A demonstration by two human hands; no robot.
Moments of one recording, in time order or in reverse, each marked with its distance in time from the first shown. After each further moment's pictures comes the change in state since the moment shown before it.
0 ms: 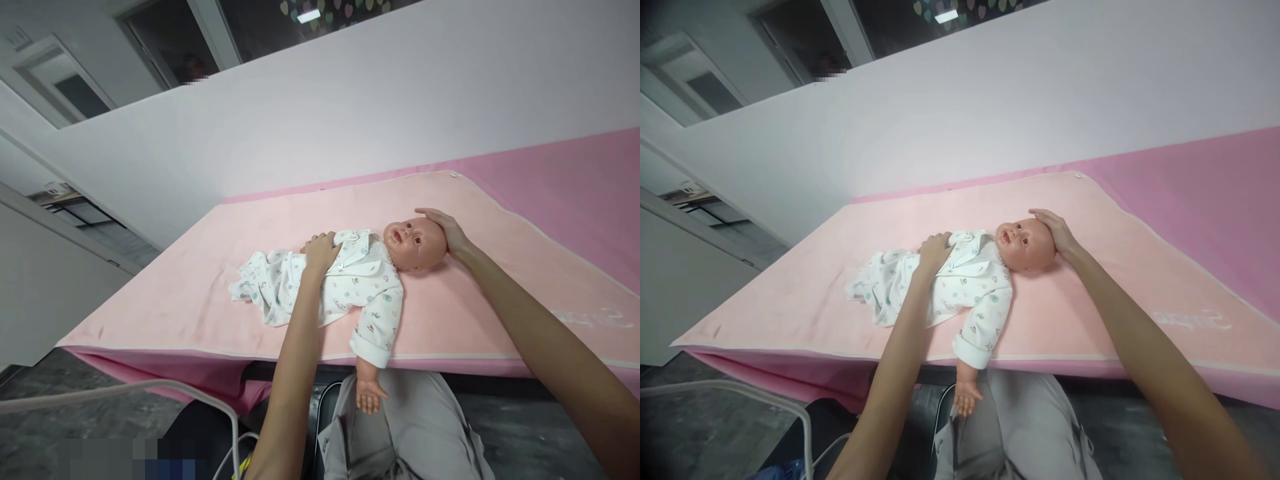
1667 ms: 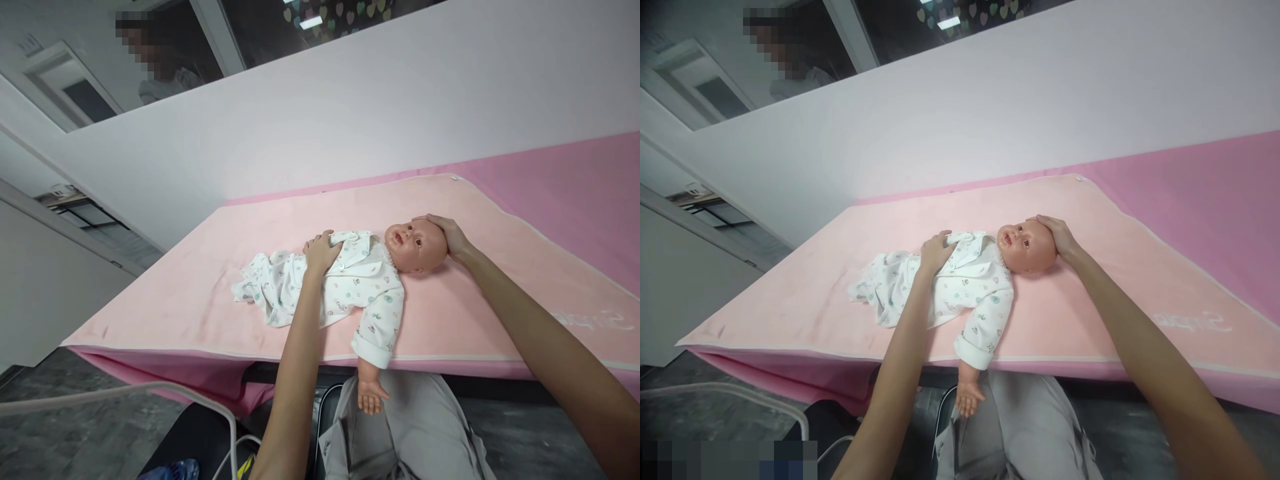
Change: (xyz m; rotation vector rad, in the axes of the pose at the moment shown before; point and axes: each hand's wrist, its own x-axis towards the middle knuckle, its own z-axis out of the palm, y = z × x) left_hand 0.001 -0.002 0.000 -0.249 0.038 -0.164; right_hand -0.001 0.002 -0.001 -0.014 -0.037 0.035
